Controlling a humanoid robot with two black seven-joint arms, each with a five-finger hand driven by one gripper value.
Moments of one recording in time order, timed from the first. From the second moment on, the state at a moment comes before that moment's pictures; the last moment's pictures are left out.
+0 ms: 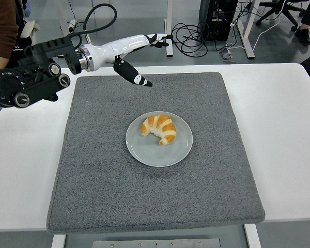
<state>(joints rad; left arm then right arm) -1.44 0.33 0.04 -0.84 0.90 -0.04 -0.44 -0.04 0.00 0.10 0.13 -0.15 -0.06 0.32</state>
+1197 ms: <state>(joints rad) -1.12 0.51 -0.42 -0.80 0.10 -0.39 -0.14 -0.04 0.00 0.09 0.12 -0.15 -0.06 0.32</state>
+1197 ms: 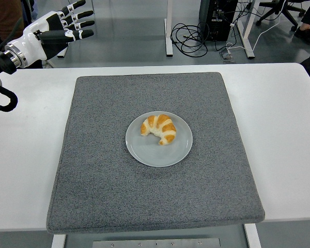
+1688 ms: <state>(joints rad) -0.94 0.46 -0.54 -0.79 -0.05 -0.53 -0.09 -0.04 0.00 0.09 0.12 -0.15 -0.06 0.32</state>
